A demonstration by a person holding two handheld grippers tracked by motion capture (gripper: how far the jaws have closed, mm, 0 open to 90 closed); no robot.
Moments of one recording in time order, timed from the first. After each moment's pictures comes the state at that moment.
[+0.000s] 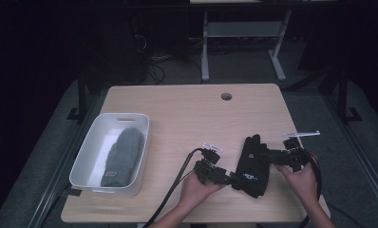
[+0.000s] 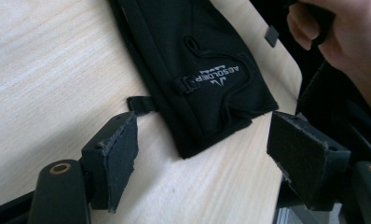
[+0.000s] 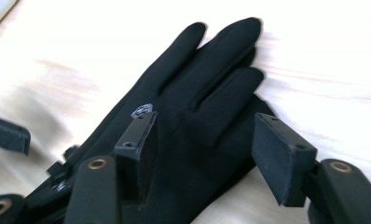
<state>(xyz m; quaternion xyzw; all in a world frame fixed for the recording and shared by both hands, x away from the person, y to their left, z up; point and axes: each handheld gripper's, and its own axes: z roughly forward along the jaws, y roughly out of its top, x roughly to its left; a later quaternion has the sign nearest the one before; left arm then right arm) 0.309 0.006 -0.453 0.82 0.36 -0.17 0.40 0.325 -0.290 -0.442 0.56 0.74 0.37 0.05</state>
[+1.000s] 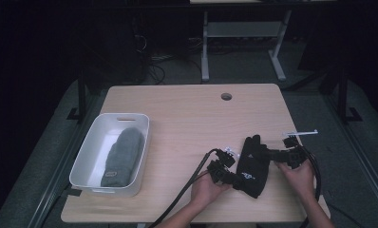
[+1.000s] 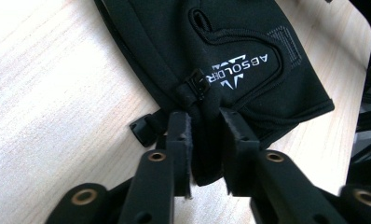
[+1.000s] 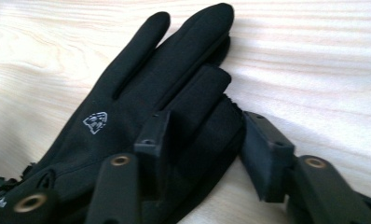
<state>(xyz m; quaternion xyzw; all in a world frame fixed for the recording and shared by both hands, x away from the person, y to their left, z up) 0.310 -0.032 -0.461 0.88 0.33 -0.11 0.33 0.342 -0.299 -0.465 0.58 0.73 0.36 0.03</state>
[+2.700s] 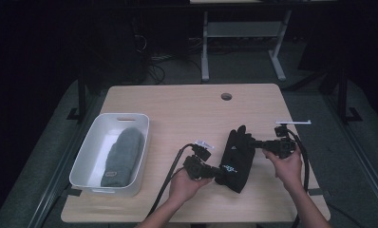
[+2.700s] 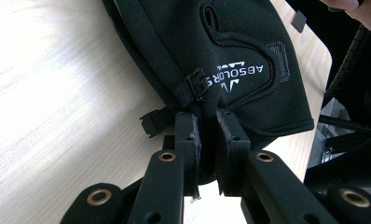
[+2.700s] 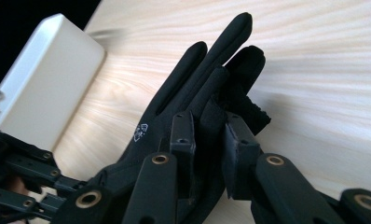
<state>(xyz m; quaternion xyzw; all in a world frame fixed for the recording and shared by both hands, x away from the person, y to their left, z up) 0.311 0.039 -0.433 0.85 0.35 -0.11 0.38 0.355 -0.260 -0.426 0.56 0.68 0.46 -0.07</state>
